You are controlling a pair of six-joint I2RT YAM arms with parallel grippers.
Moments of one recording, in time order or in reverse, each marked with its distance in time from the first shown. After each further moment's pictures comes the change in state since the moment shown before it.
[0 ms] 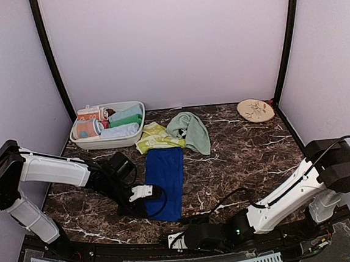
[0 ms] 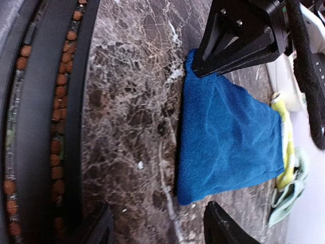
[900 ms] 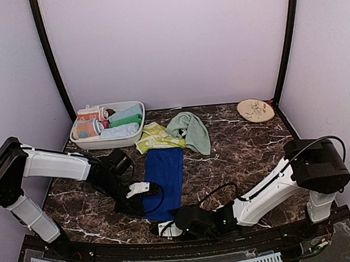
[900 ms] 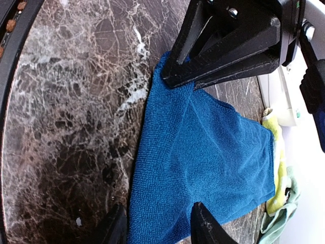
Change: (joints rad) left arm 0.073 0.034 0.049 -0.106 0.098 0.047; right arm -0.129 0.141 0.056 0.218 -0.073 -0.218
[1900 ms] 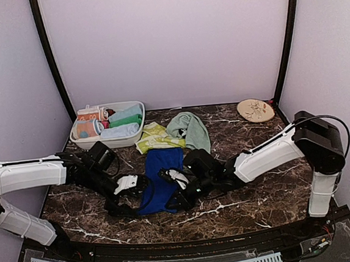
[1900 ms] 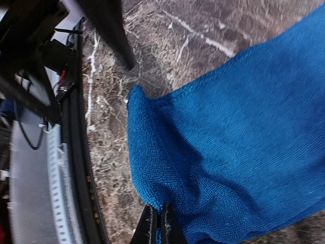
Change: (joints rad) left arm 0.016 -0.280 -0.049 -0.048 0.033 0.047; right arm -0.393 -0.056 0.111 -0.194 -0.954 0.889
